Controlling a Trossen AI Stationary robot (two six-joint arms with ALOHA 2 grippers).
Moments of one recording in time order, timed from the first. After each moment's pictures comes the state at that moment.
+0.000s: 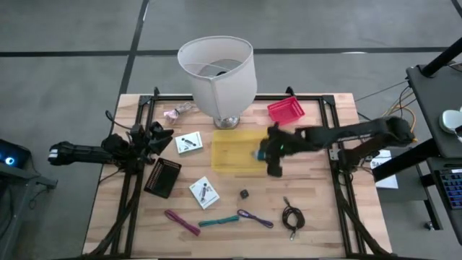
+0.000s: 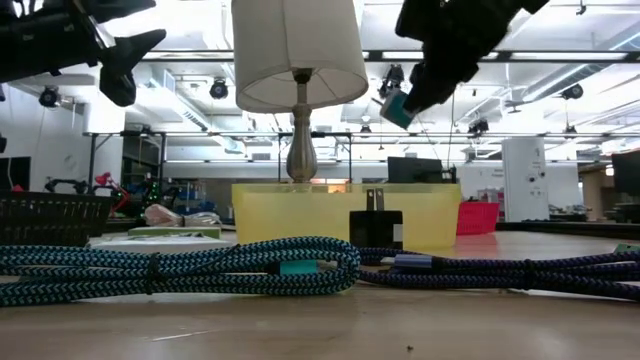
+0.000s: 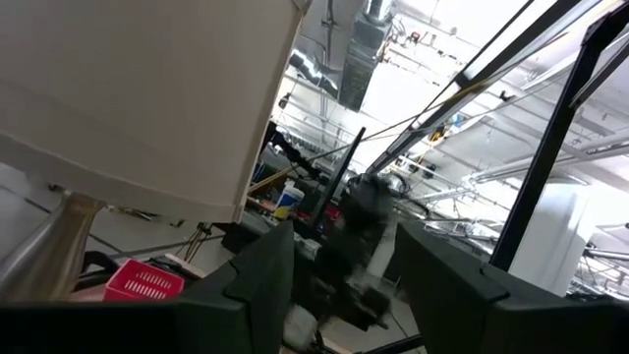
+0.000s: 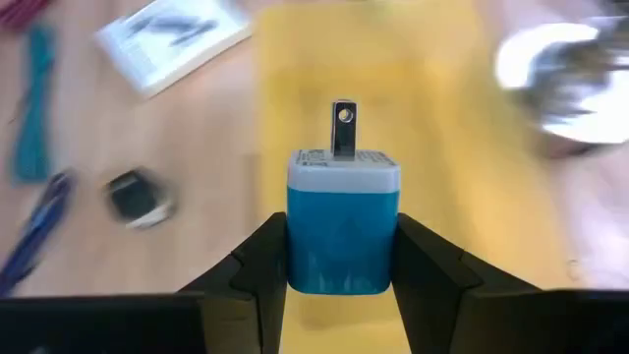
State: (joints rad) left arm -0.03 0.22 0.03 0.59 -0.25 -0.41; right arm -0.02 1.34 0.98 -0.48 0.06 0.08
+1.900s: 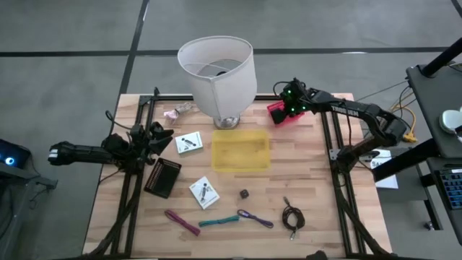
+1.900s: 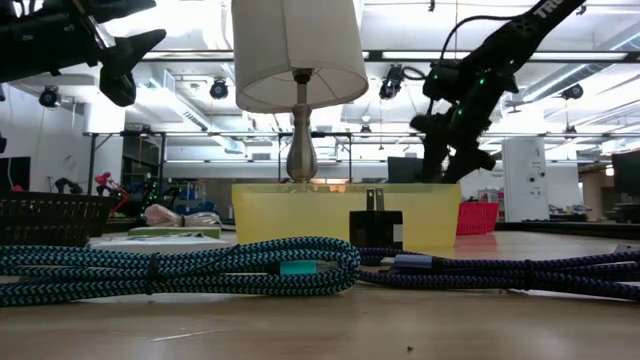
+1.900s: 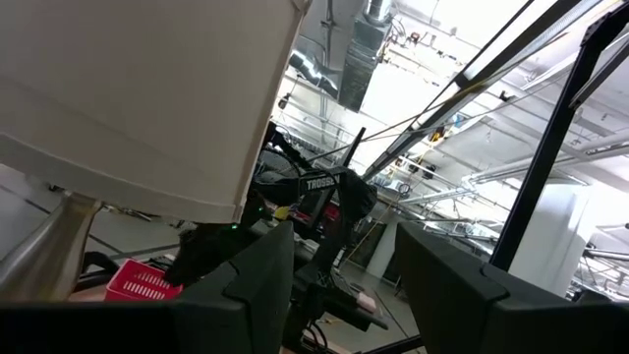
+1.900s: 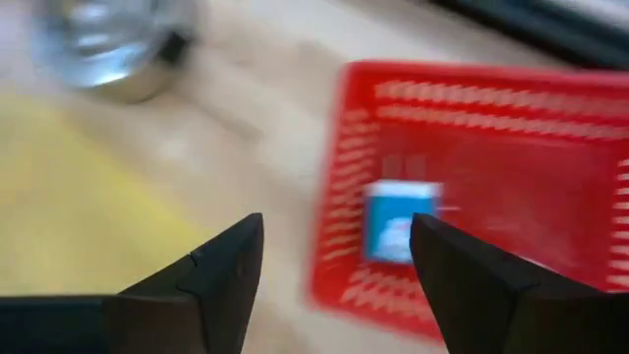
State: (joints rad) left arm -0.03 0.22 0.03 0.59 -0.25 -0.41; right arm -0.75 1.45 0.91 -0.48 -0.18 0.34
